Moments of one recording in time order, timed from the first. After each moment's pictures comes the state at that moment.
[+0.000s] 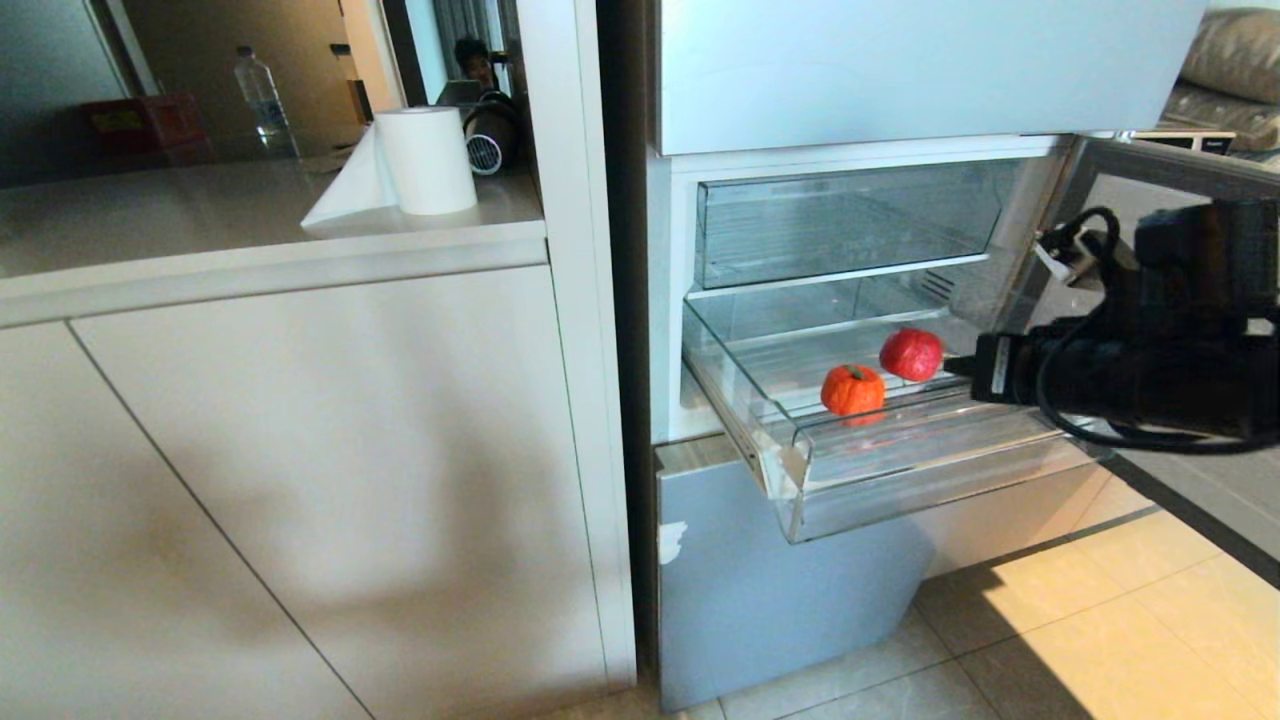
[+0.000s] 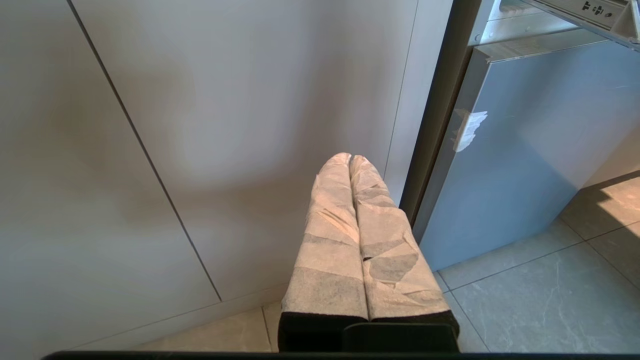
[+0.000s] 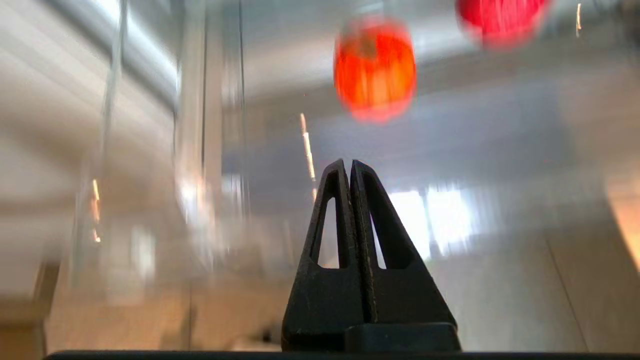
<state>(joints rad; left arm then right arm) 0.00 0.00 -0.02 0.04 0.00 0.00 0.20 1.61 -1.05 -0.17 0.06 0.19</state>
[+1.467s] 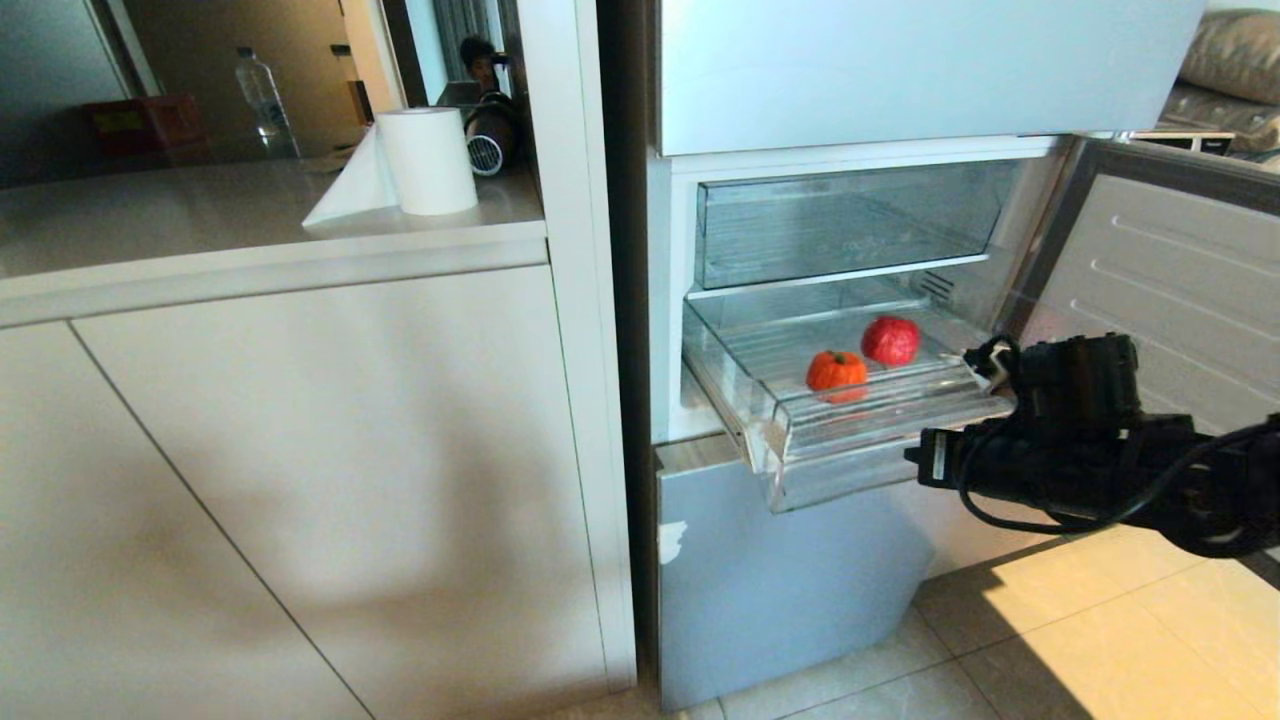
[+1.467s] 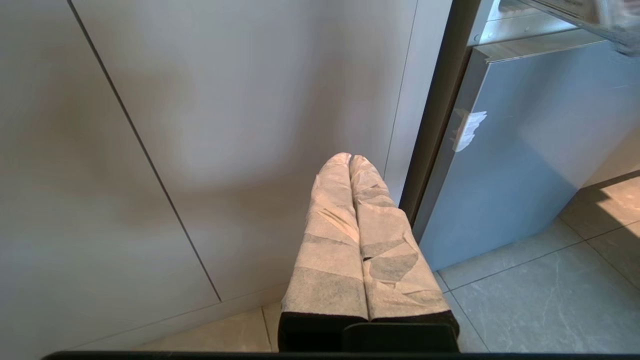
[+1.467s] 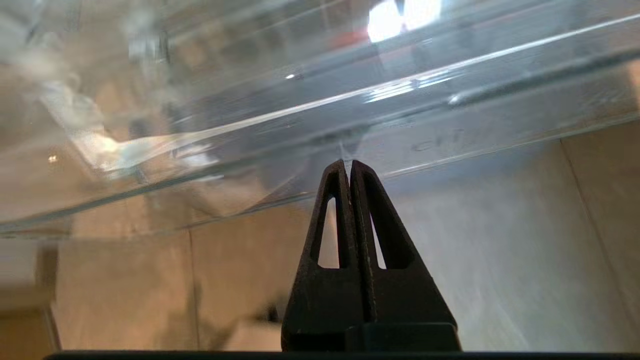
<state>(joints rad) 0.00 0.00 -0.02 0.04 0.00 0.00 0.19 1.86 -0.90 -0.44 0.06 0.24</state>
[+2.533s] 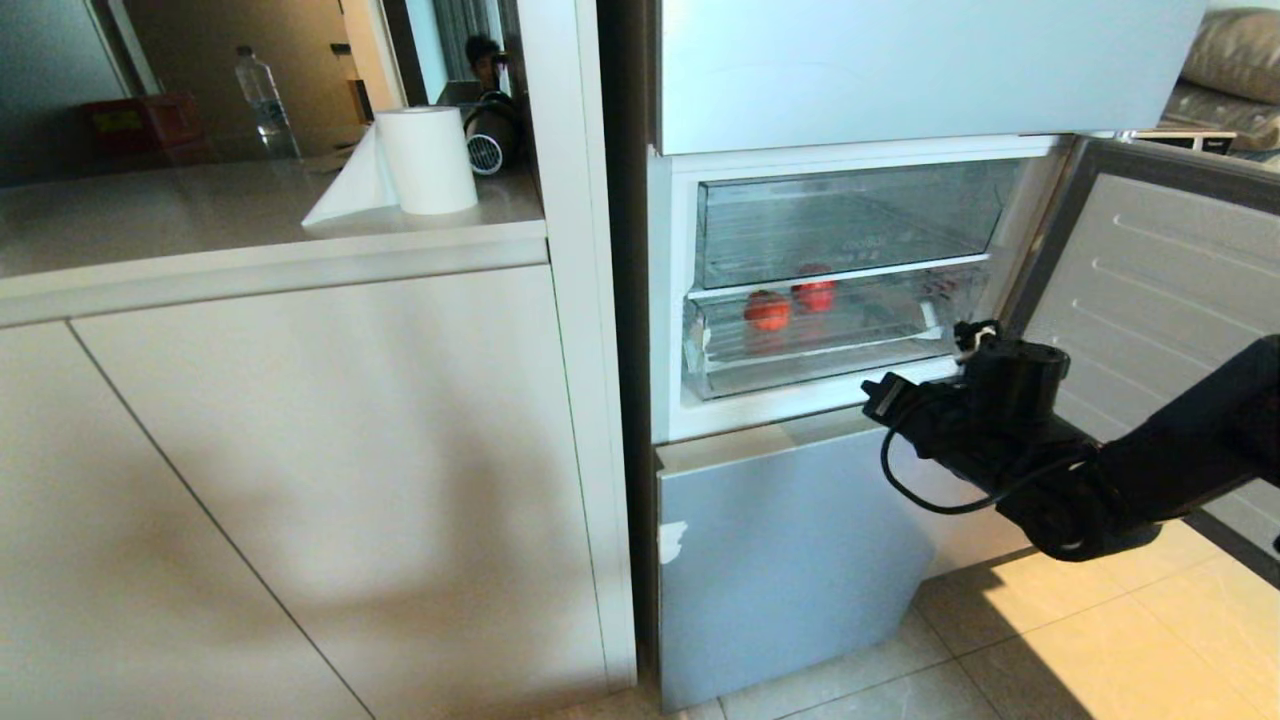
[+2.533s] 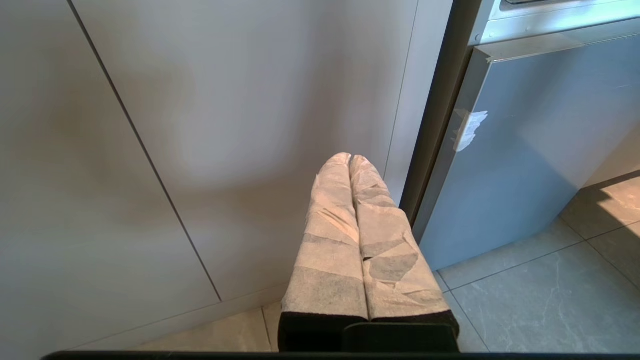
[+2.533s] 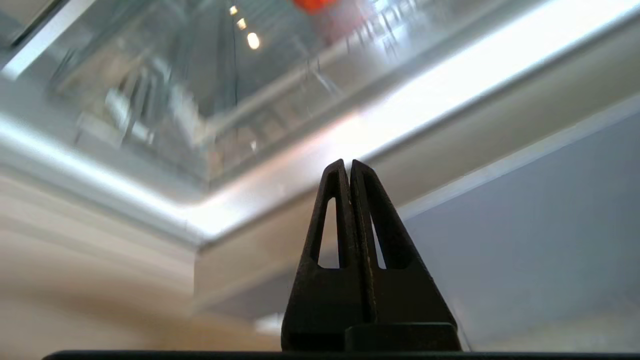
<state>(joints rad) 0.00 0.00 -0.02 0.04 0.00 0.00 0.20 2.11 -0.95 -1.03 0.01 0.53</state>
